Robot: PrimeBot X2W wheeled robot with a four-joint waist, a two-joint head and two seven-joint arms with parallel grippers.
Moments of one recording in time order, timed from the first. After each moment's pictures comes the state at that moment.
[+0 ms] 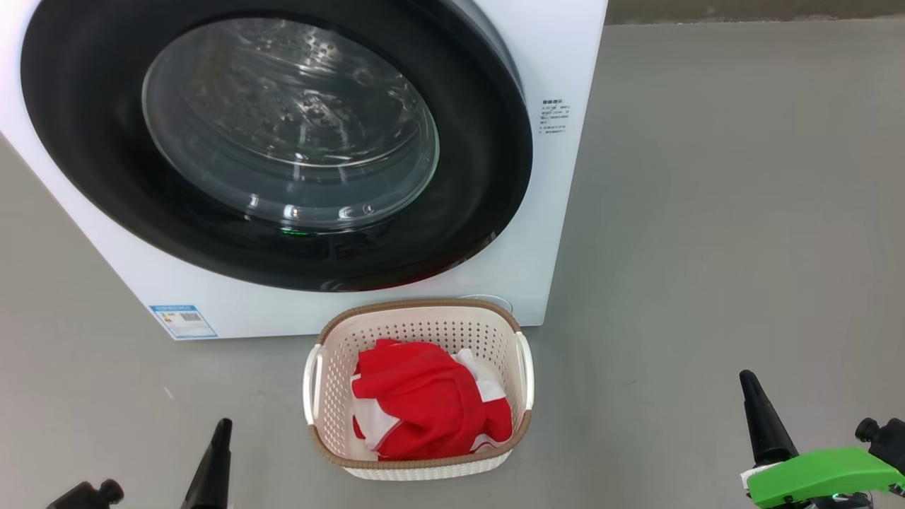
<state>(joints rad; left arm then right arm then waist) -0.03 0.12 -0.02 0.30 -1.03 -0.12 -0.08 0.01 -0.04 -0.08 0.29 0.99 0.13 -0.08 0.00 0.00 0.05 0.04</state>
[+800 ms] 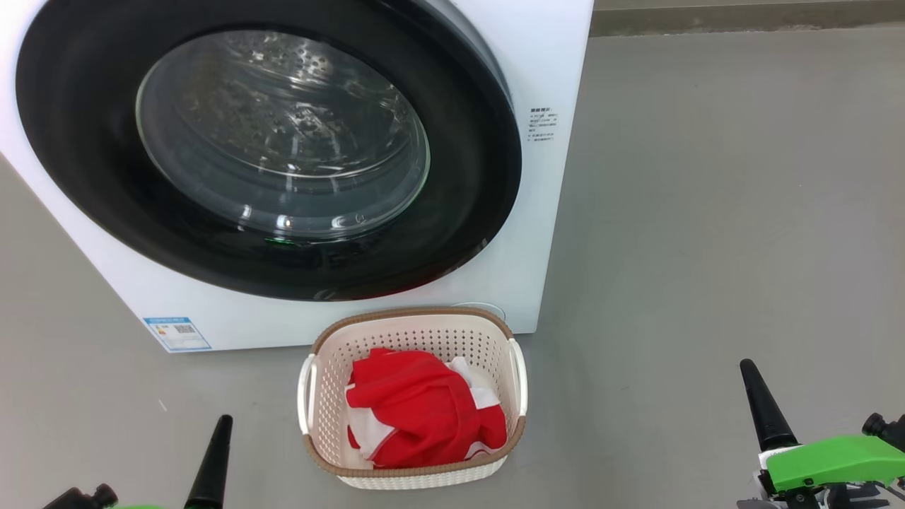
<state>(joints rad) -0.03 0.09 0.01 0.29 -1.26 -0.12 -0.01 -0.01 -0.04 -0.09 0.28 1.24 0.13 -0.02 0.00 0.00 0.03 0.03</state>
